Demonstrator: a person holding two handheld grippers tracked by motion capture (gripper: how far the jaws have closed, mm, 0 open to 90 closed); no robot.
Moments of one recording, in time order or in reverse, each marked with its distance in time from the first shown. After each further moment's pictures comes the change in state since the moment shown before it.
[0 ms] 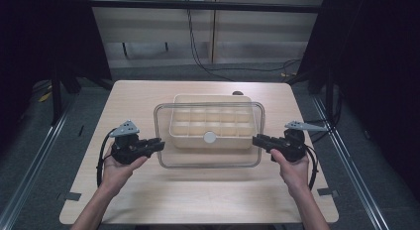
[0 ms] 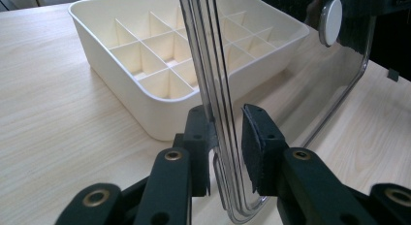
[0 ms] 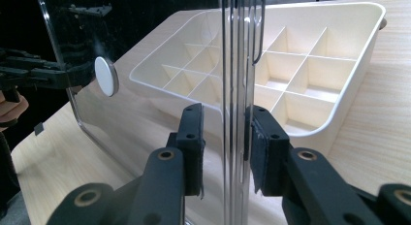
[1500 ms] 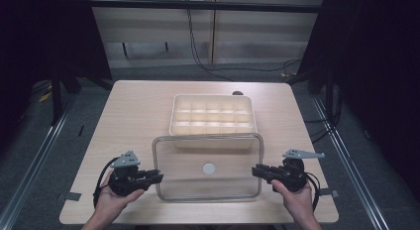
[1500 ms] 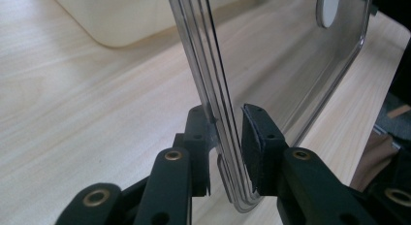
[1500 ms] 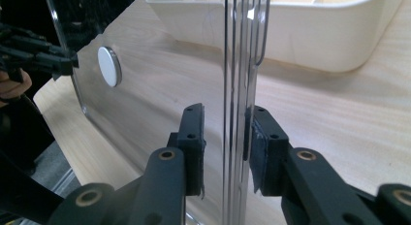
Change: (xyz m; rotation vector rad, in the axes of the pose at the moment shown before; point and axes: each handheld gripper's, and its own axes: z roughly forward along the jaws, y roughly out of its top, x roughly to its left) left arm -0.033 -0.060 -0.013 0.155 -0.054 -0.009; right arm 0.018 -0.064 -0.017 0.134 0.040 0.040
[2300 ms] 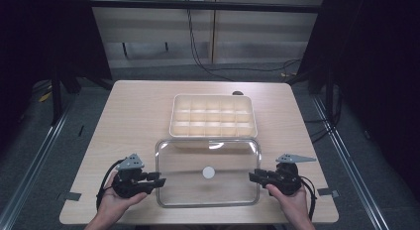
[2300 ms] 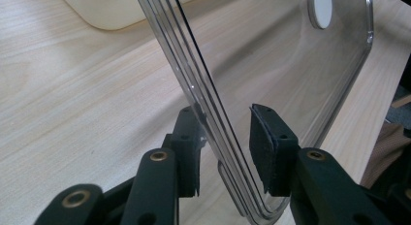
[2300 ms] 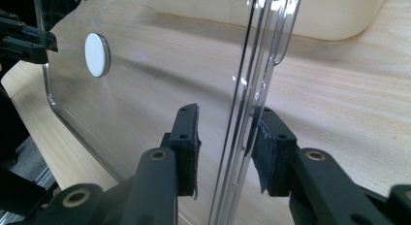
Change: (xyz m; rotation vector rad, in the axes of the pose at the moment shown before) left arm 0.002 -0.005 0.010 0.028 0.000 0.002; right arm -0.003 -0.014 0.016 0.060 -0.054 -0.016
